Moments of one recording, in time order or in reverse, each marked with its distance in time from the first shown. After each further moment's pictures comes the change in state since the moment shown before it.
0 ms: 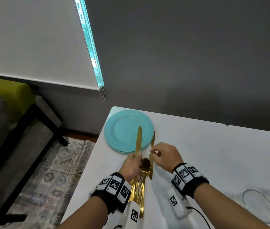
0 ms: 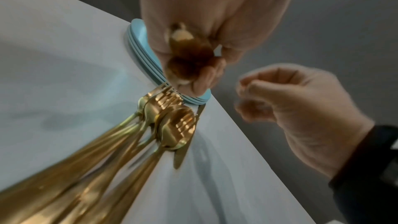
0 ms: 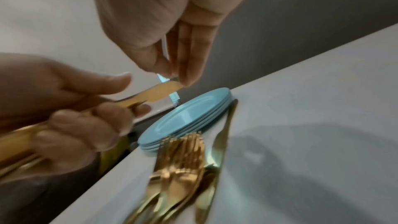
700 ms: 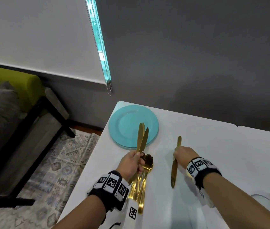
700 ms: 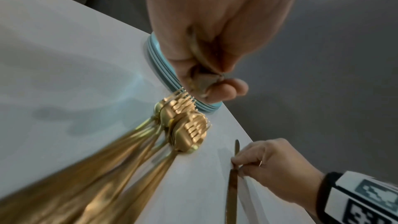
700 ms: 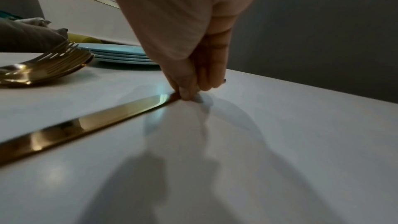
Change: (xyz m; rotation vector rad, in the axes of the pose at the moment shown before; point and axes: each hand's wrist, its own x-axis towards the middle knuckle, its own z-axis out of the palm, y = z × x) left_hand -0.002 -0.012 -0.003 -0.136 0.073 -0.048; right_hand 0.014 0.069 -0.001 -0.777 -0.665 0.042
